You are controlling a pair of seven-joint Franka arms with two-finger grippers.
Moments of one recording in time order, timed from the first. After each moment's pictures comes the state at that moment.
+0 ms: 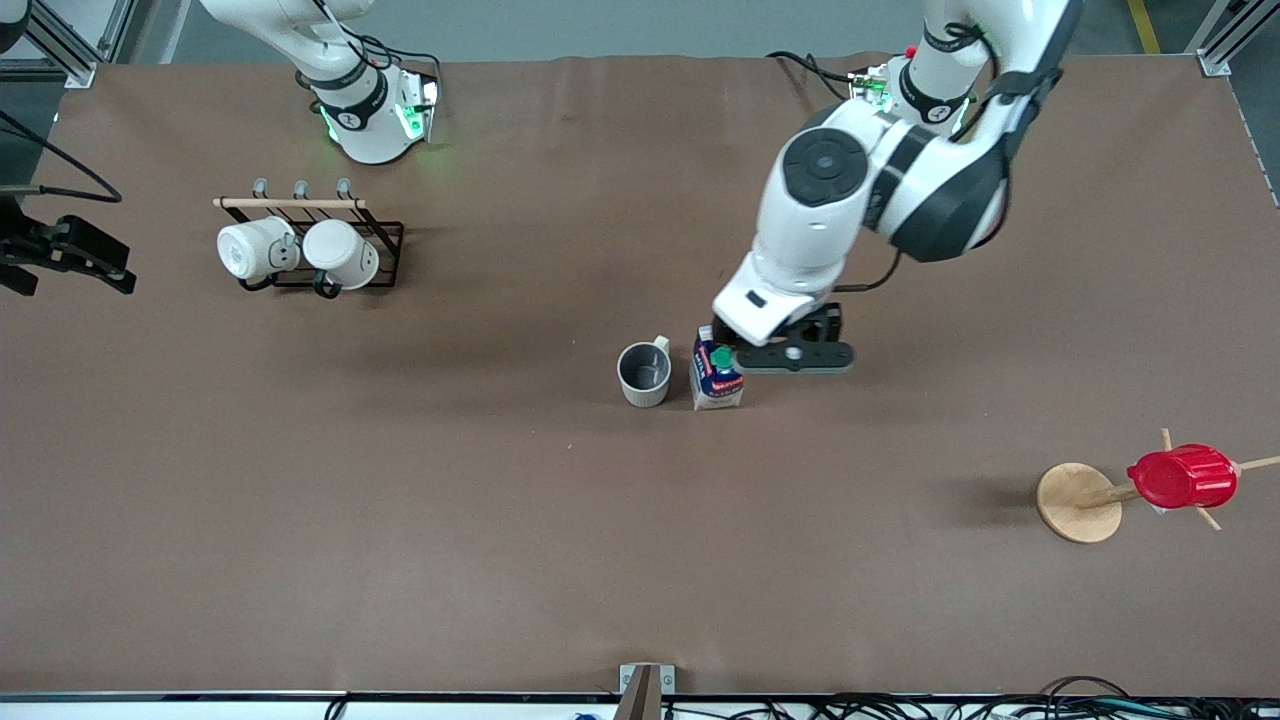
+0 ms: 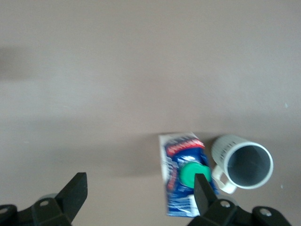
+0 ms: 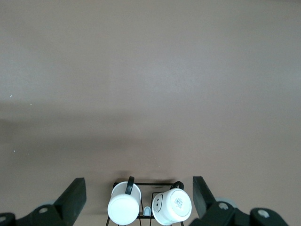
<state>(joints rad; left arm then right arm) -0.36 0.30 -0.25 -1.65 0.16 2.01 -0.67 0.09 0.06 -0.11 -1.45 -0.05 1.53 -0.06</state>
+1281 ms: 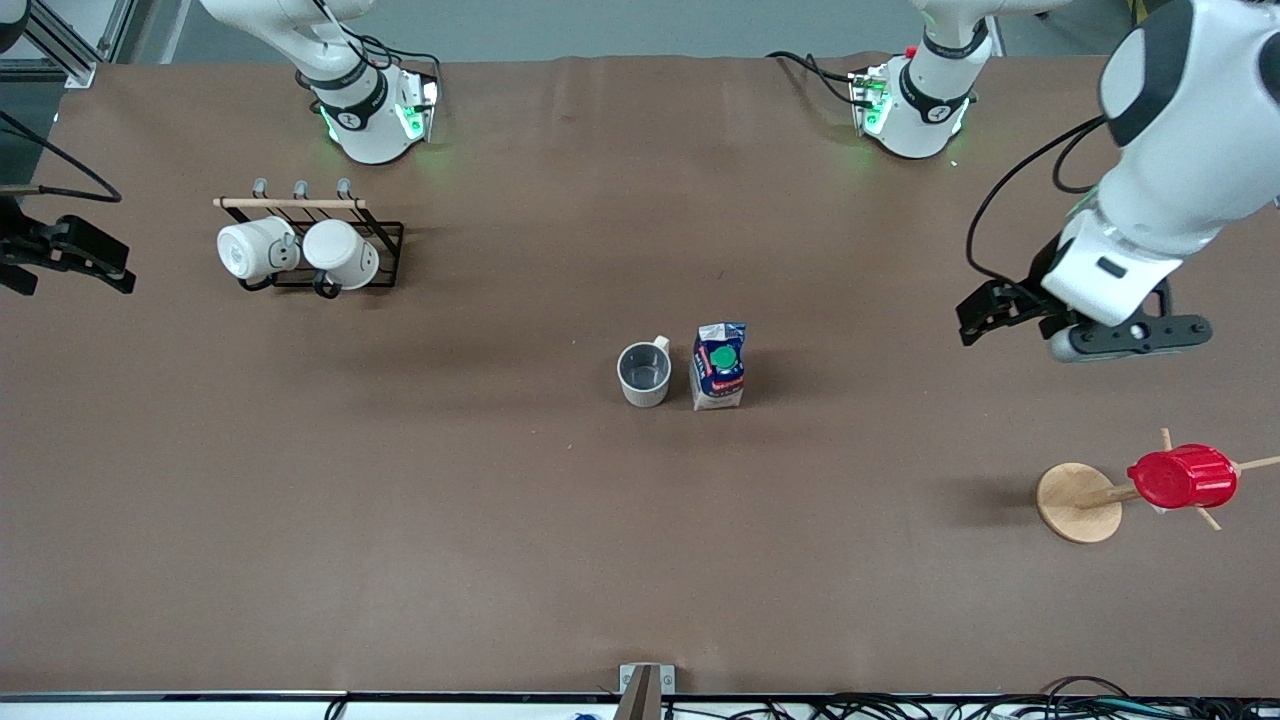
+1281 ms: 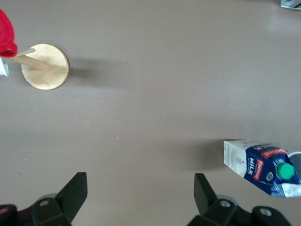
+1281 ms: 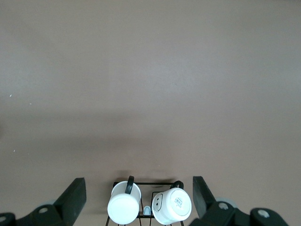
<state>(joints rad) 0.02 0.04 -0.23 -1.71 -0.03 1.84 -0.27 0.09 0.06 -0.11 -1.45 -0.05 1.53 -0.06</state>
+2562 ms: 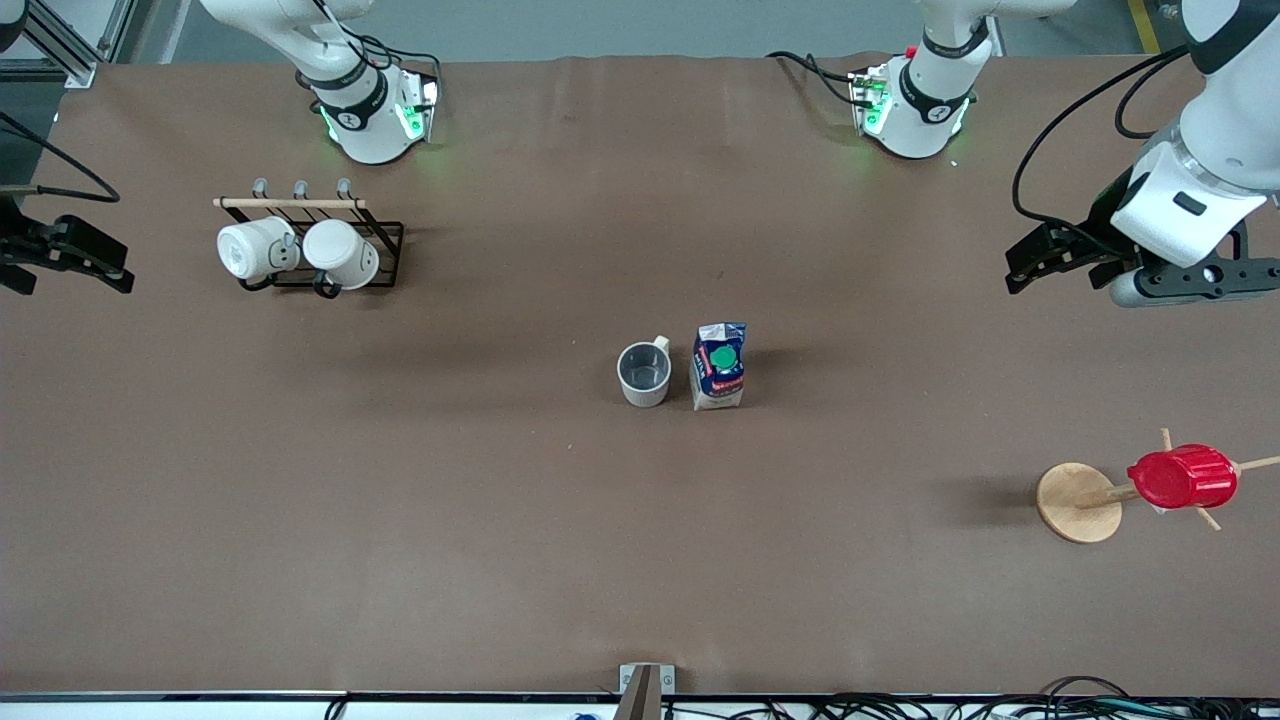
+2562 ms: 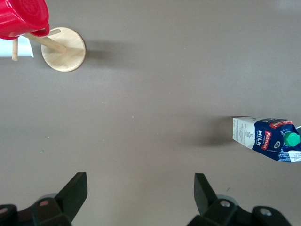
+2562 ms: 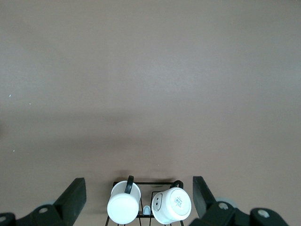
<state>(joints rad) -0.10 -0.03 -0.06 -1.69 -0.04 1.70 -0.22 0.09 0.06 -0.11 -1.45 -0.05 1.53 -0.06</state>
